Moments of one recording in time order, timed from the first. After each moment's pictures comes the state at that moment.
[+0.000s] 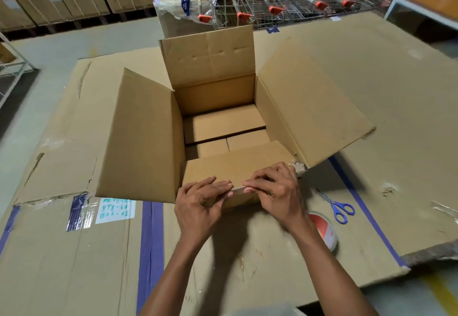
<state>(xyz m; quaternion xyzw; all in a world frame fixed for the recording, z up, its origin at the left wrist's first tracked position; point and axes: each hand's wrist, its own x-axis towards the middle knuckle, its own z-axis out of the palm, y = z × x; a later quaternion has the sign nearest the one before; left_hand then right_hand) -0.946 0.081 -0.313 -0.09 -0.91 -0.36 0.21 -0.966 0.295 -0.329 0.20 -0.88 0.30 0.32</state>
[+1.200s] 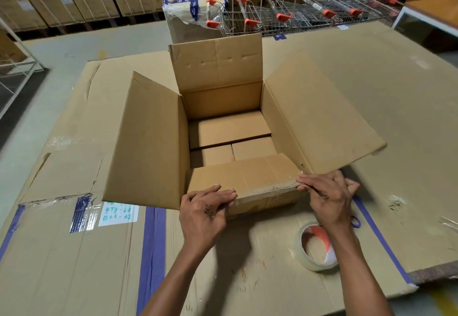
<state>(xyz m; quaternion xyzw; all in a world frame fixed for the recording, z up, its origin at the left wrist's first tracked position) -0.944 0.082 -0.312 -0.06 -0.90 -0.40 0.16 -0.957 0.374 -0.326 0.02 -0.91 0.28 0.32</state>
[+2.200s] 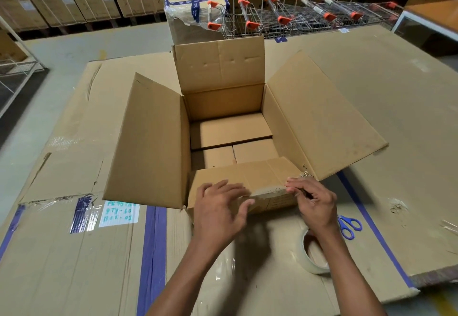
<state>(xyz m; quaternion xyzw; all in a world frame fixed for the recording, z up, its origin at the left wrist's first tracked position) -0.948 0.104 -0.281 -0.13 -0.94 -0.29 0.12 -0.958 0.352 -0.335 0.07 -0.86 0.45 0.25</state>
